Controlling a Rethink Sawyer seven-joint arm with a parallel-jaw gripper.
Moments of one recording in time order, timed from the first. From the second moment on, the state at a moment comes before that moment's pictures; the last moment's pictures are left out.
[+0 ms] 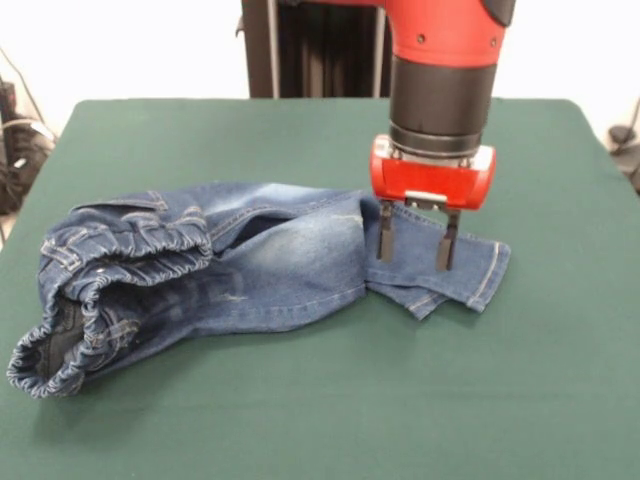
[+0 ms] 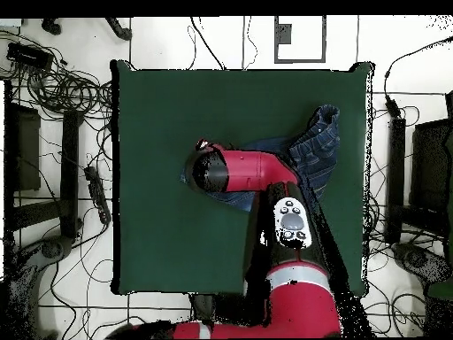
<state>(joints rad) -0.11 -0.47 0.03 1.47 -0.15 0.35 2.05</state>
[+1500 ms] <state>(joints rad) 0.03 -0.30 -0.09 1.39 0.00 0.28 2.05</state>
